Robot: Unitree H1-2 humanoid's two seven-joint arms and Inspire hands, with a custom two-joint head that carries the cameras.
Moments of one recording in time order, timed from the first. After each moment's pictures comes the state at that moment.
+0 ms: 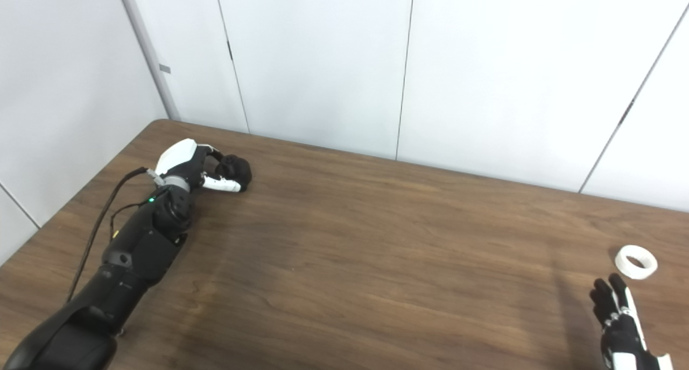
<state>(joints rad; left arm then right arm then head) -0.52 0.51 -0.08 0.45 0.57 0.46 -0.01 0.16 -0.18 -0.10 -0.12 0.07 -0.21 0.11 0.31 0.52</state>
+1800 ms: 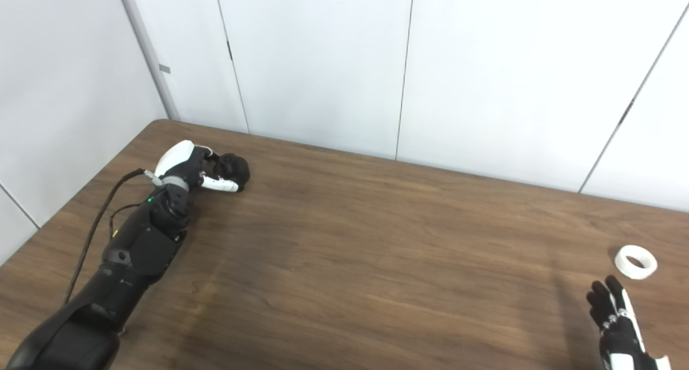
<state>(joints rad) -0.53 0.50 -0.04 0.47 0.49 0.46 0.03 0.17 -0.17 -0.10 -0.13 0.06 -0.20 0.11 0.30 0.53</state>
